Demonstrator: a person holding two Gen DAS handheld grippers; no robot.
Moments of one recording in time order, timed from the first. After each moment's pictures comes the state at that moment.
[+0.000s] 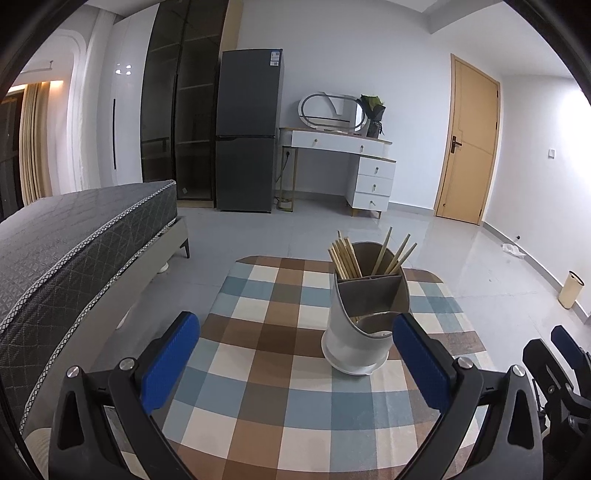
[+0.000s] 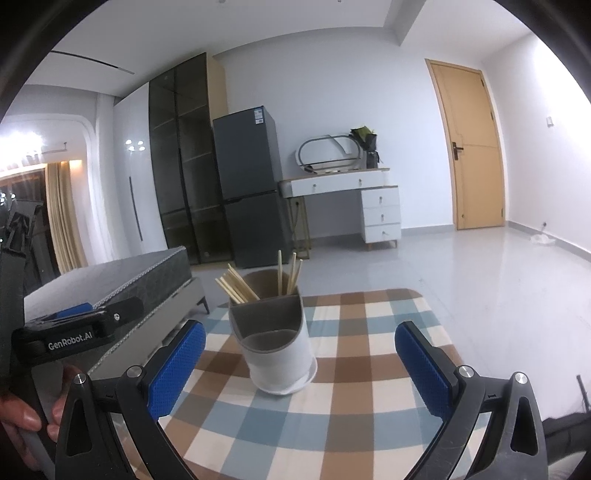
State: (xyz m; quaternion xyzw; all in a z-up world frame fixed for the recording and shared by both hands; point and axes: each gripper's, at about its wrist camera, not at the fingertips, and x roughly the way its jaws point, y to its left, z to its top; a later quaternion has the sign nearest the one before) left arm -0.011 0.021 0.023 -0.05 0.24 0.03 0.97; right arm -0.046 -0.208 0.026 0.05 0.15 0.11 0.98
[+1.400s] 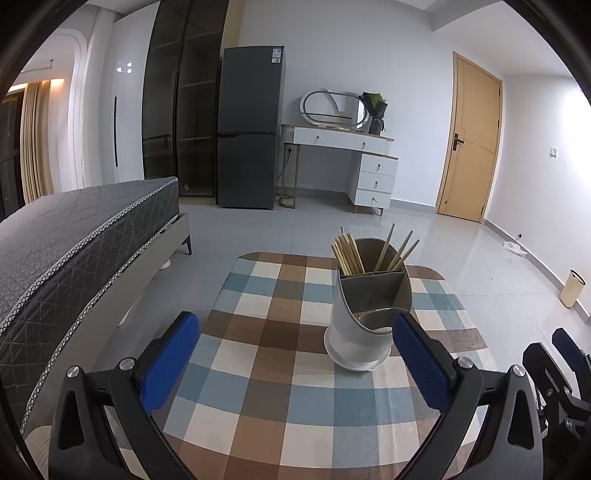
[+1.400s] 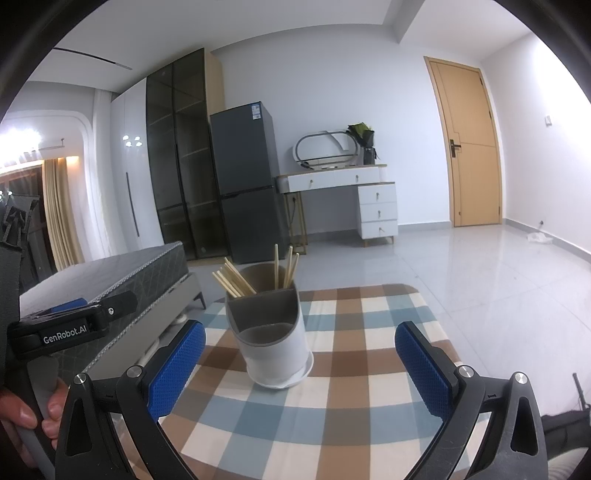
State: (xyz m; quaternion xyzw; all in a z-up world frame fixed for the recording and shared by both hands) left arm -0.008 0.022 0.023 -0.06 0.26 0.03 0.96; right arm -0.048 -0.207 0.025 0.05 0.16 0.11 0.98
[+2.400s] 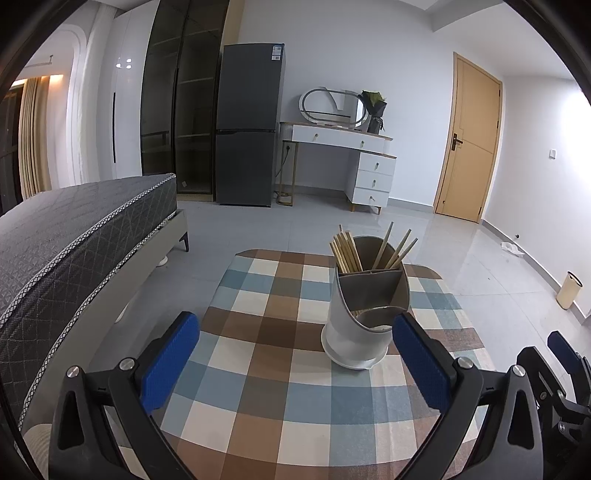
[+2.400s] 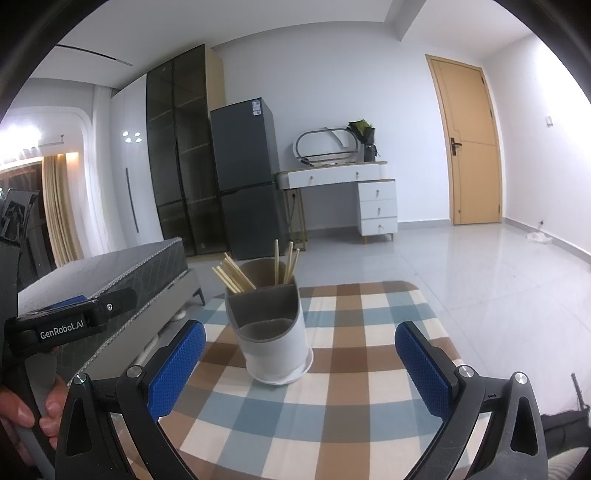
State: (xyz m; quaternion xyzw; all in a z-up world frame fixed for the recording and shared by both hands) left arm -0.009 0.021 0.022 -0.06 0.26 0.02 0.96; right arm -0.049 -0.207 0.022 0.04 0.17 0.11 0.98
